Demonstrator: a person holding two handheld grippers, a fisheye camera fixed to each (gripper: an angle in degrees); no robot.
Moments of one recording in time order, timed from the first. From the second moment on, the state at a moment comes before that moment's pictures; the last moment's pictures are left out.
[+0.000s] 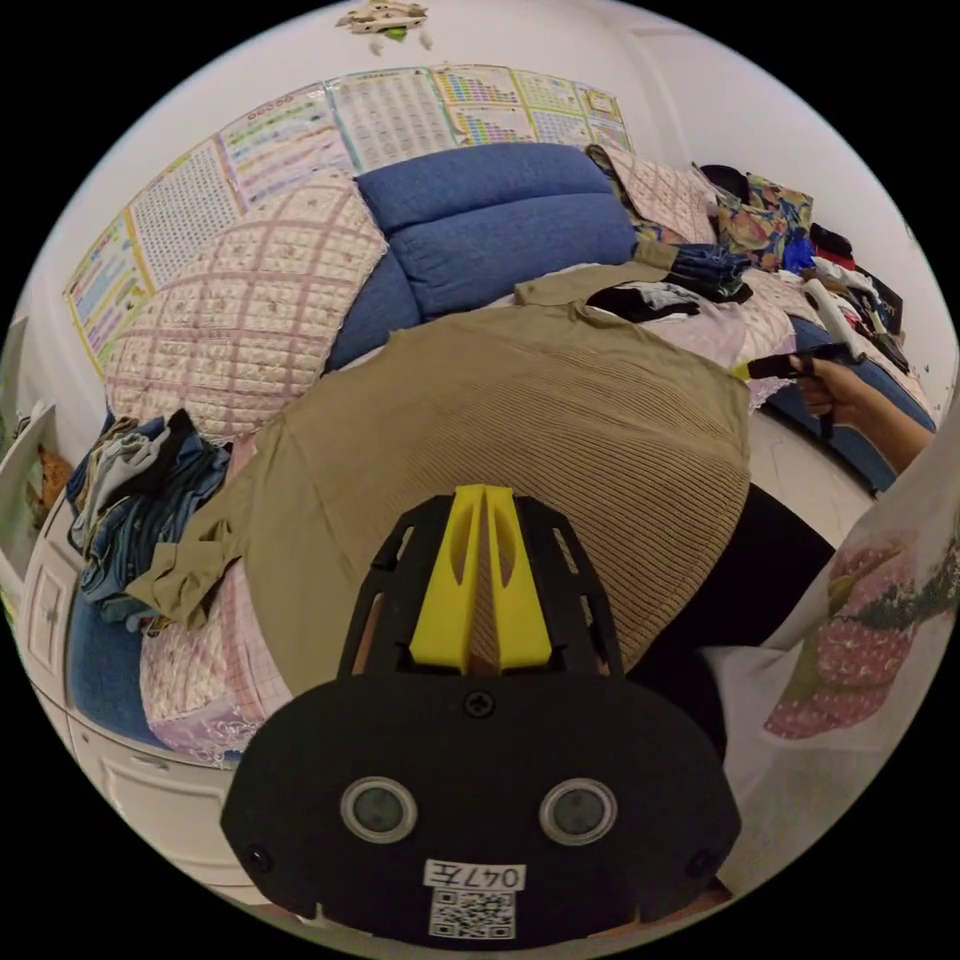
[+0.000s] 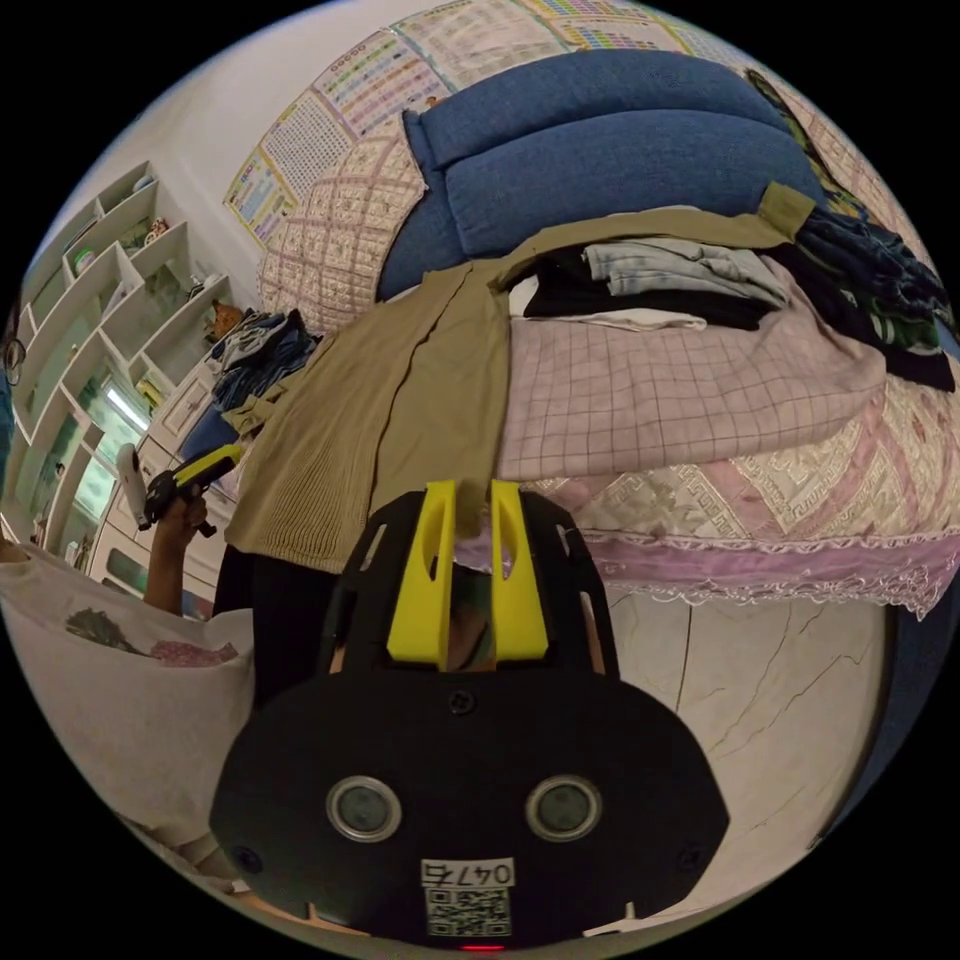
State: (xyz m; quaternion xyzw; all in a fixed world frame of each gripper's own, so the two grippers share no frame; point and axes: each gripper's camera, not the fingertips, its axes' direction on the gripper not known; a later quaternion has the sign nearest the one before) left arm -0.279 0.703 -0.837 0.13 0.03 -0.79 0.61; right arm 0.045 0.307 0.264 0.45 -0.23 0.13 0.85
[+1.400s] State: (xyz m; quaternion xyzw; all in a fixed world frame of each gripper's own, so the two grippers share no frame) left arm -0.155 0.786 -0.456 0.10 0.06 -0.82 0.56; right arm -0.482 -0.024 -0.229 0.50 -0.04 -0.10 0.86
